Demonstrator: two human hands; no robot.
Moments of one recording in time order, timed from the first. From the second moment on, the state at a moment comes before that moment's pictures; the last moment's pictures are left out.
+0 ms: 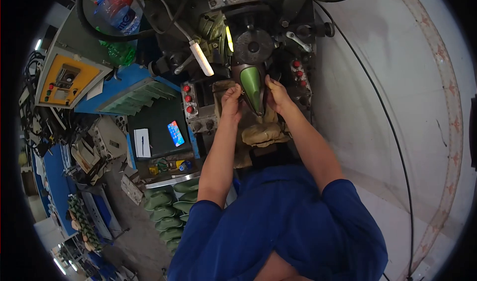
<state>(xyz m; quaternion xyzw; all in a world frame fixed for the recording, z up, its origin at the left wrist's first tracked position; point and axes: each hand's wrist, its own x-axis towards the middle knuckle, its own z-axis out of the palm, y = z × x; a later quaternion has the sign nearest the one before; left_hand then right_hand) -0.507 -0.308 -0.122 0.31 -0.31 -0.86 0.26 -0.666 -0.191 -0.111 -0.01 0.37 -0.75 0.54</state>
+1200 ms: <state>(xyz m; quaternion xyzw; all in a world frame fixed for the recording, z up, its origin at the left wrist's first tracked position) -0.265 -0.119 -0.300 0.65 -0.26 -0.70 0.11 -0.633 0.227 -0.279 0.09 0.76 -0.45 0.46</state>
